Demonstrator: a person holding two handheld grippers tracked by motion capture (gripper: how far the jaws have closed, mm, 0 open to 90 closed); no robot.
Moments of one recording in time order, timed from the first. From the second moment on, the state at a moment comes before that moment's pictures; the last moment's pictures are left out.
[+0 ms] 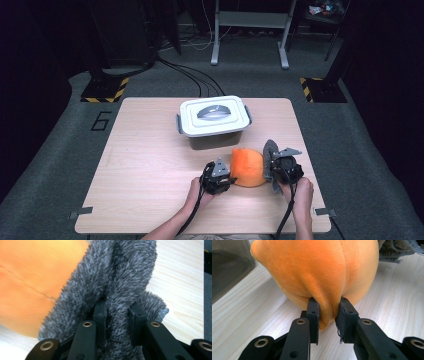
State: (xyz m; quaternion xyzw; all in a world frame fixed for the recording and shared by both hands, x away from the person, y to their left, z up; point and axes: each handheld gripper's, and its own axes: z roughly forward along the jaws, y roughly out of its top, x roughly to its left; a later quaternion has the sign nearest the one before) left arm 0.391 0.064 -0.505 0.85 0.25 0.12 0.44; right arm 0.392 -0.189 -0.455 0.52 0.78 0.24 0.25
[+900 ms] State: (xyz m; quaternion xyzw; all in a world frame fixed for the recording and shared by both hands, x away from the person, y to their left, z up) left arm 0.392 0.066 -0.506 0.85 0.26 0.12 0.44; right arm 0.374 -0.197 -0.422 0.51 0.76 0.28 0.28
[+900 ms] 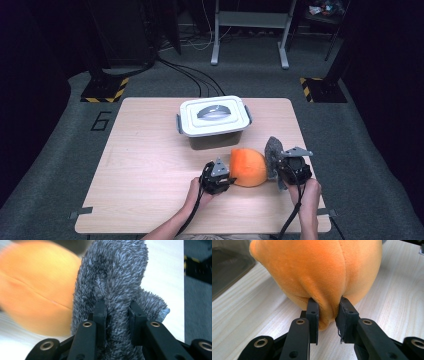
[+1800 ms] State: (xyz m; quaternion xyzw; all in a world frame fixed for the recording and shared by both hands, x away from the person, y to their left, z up) left arm 0.393 0.065 -0.506 0.85 0.26 0.12 0.44; right arm 0.384 -0.127 -0.416 0.42 0.82 0.30 0.26
